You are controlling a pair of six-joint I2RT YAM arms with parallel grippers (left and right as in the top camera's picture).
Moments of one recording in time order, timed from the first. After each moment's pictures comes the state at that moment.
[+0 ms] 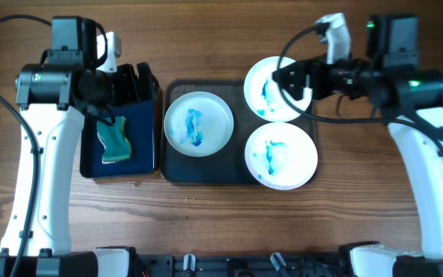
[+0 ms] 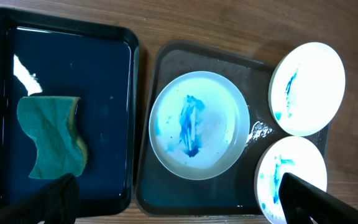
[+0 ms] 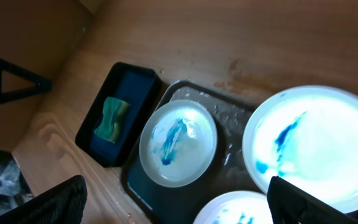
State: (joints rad) left arm -0.03 1.51 1.60 -1.20 0.21 -0.26; right arm 0.15 1.47 1.50 -0.88 -0.64 0.04
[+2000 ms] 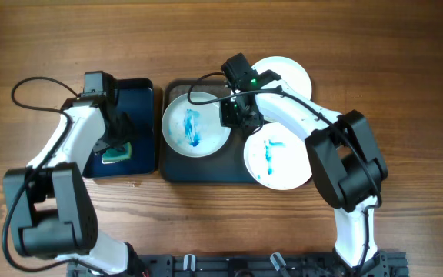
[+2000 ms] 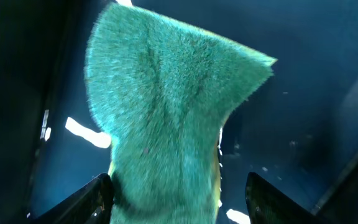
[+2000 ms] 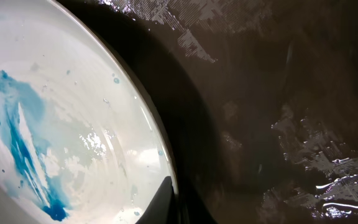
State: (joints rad) left arm 0.08 1.74 1.05 -0.75 -0.12 -0.36; right arm 0.54 2.14 1.52 -0.72 -0.22 0.51
